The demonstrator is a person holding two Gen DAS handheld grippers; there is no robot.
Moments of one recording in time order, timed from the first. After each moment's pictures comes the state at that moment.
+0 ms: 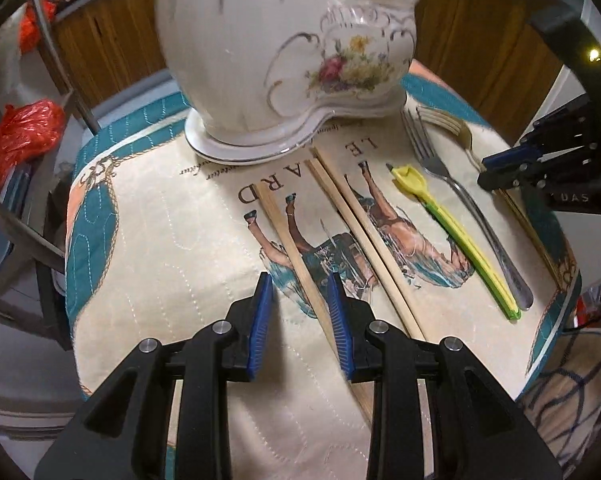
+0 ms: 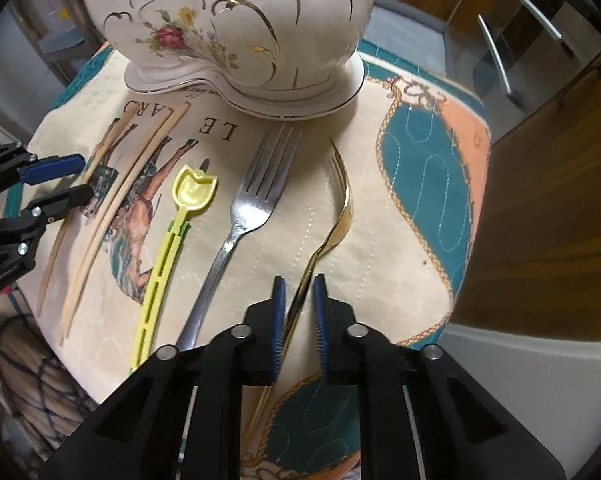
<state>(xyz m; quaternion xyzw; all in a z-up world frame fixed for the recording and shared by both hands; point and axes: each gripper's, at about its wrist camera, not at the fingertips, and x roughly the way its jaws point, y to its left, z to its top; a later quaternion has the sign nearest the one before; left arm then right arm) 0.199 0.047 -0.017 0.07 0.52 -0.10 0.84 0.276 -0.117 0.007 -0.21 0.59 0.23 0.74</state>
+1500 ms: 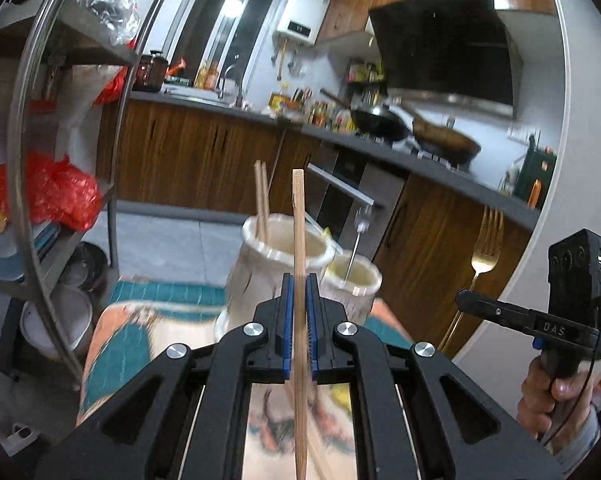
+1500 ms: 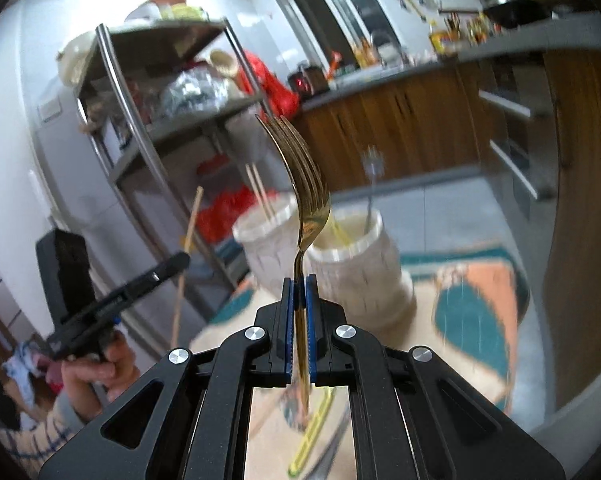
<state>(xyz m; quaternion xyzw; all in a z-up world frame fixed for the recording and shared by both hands) 0.151 0.088 0.099 -0.13 0.18 -0.09 0.97 0.228 -0.190 0.110 0.11 0.27 0.40 0.87</state>
